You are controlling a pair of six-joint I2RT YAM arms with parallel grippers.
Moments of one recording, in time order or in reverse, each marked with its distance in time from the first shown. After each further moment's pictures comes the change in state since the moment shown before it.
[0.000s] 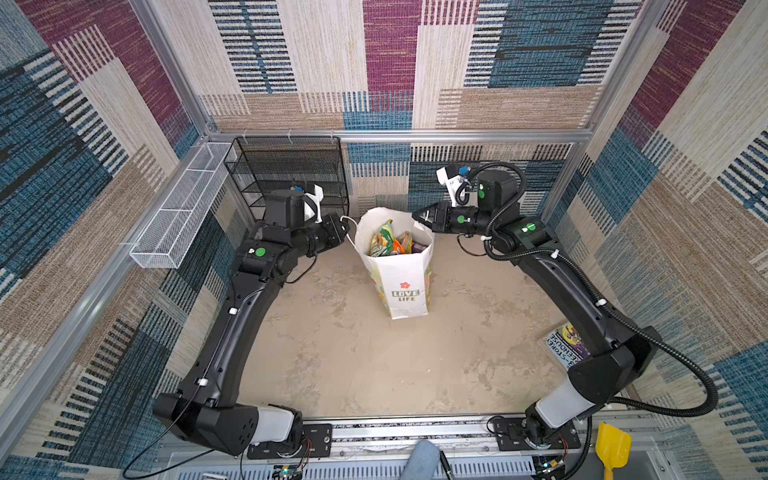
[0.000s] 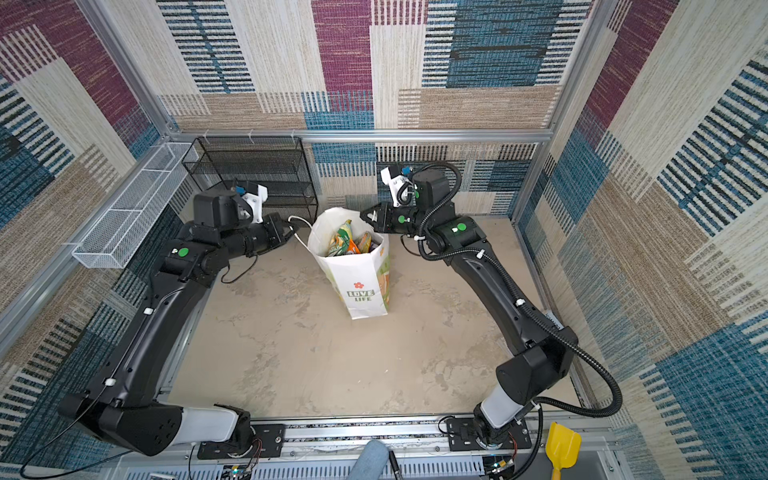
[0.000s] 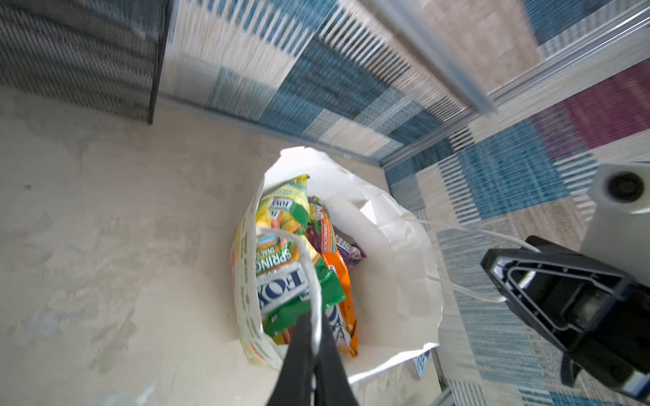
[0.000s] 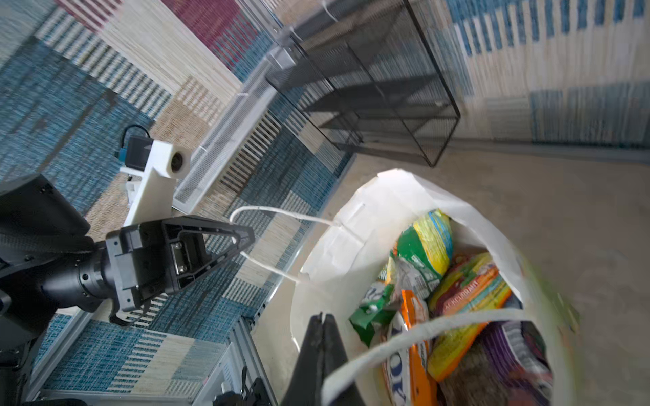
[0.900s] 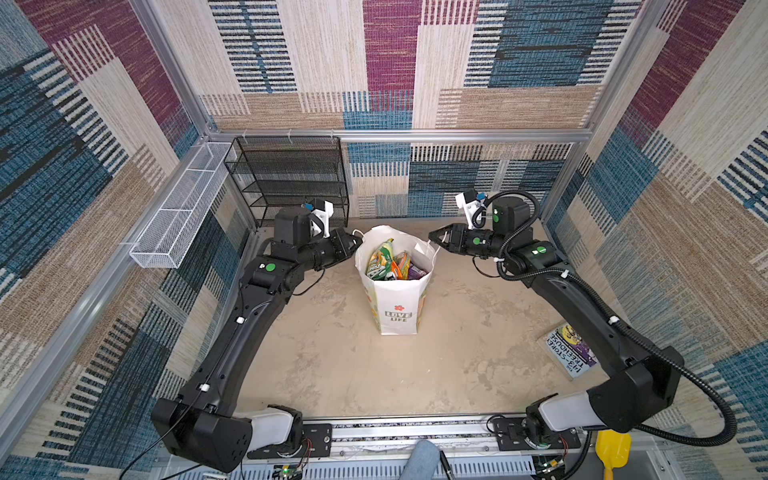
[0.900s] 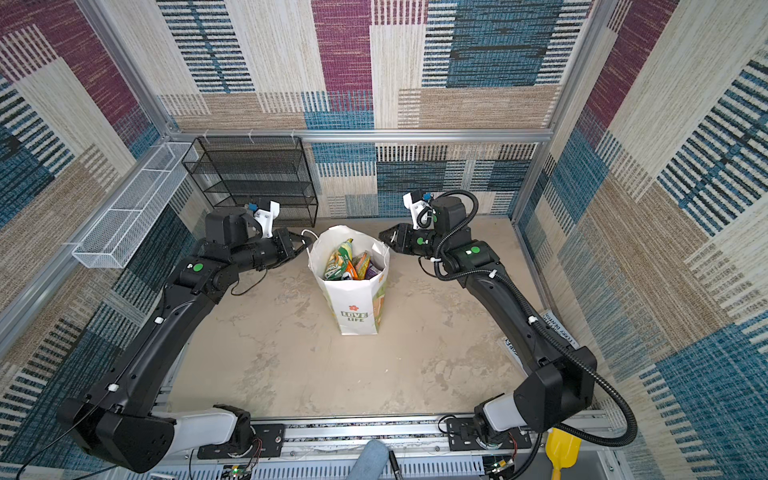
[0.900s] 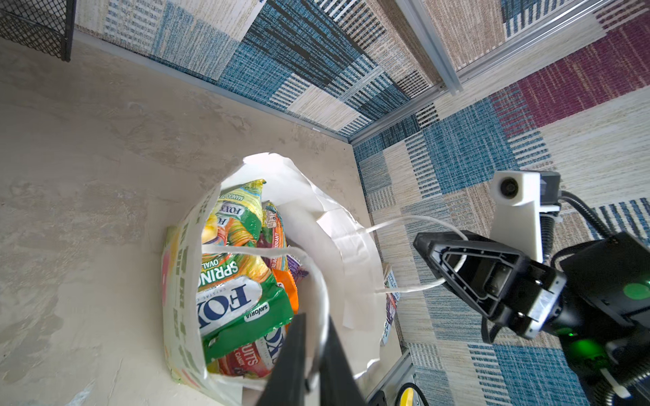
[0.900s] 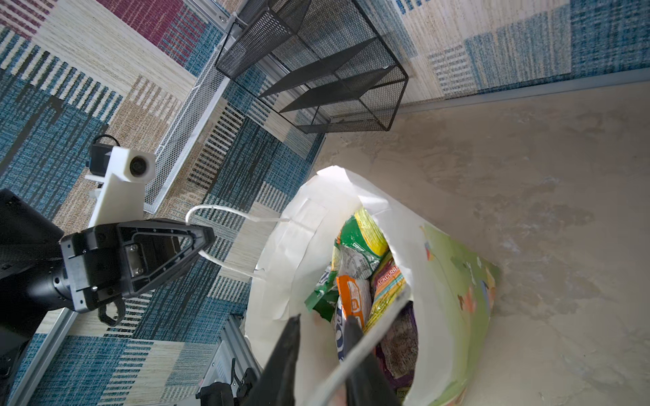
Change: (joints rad) left arm -0.025 -0.088 -0.175 0.193 0.121 -0.081; right arm -0.082 -0.153 -0.274 0.112 -0.019 0.045
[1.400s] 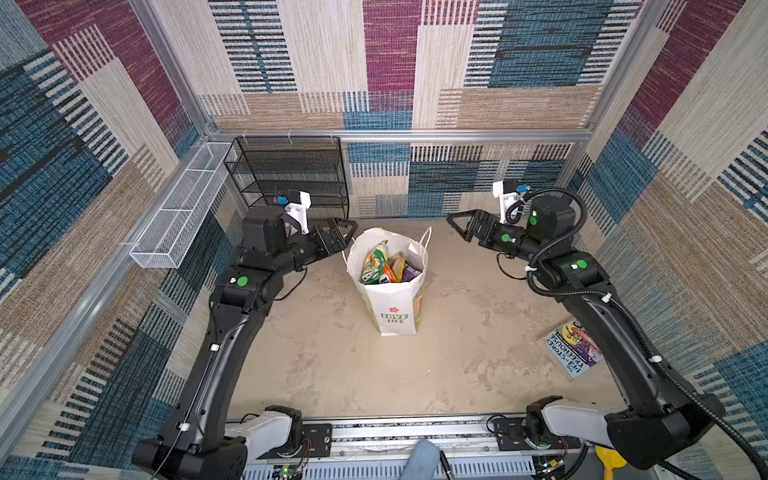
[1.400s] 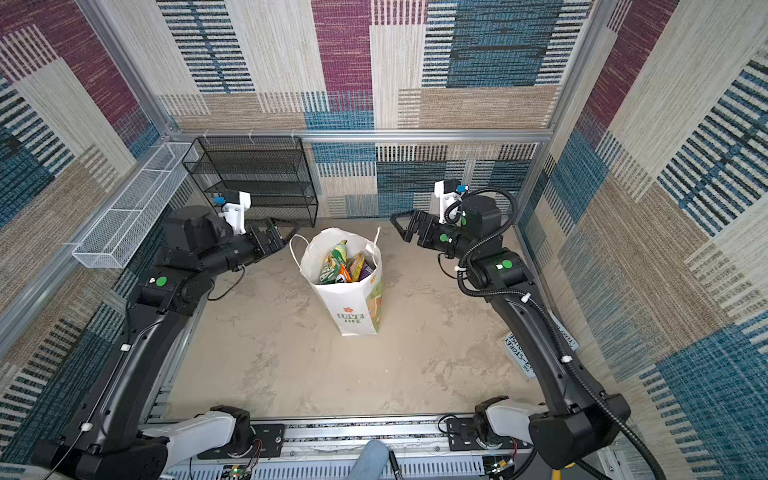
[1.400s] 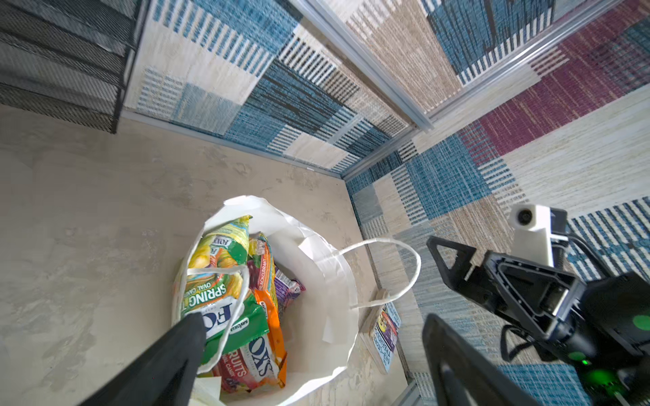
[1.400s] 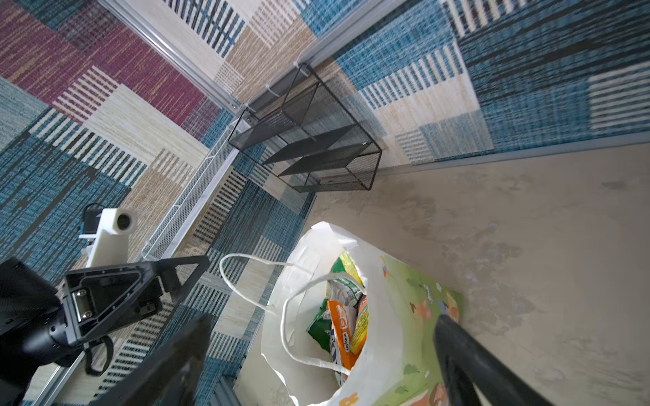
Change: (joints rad) left arm 0.079 -0.125 0.074 -0.077 -0.046 0.034; right arm -0.058 -0.206 -0.002 -0.029 0.178 0.035
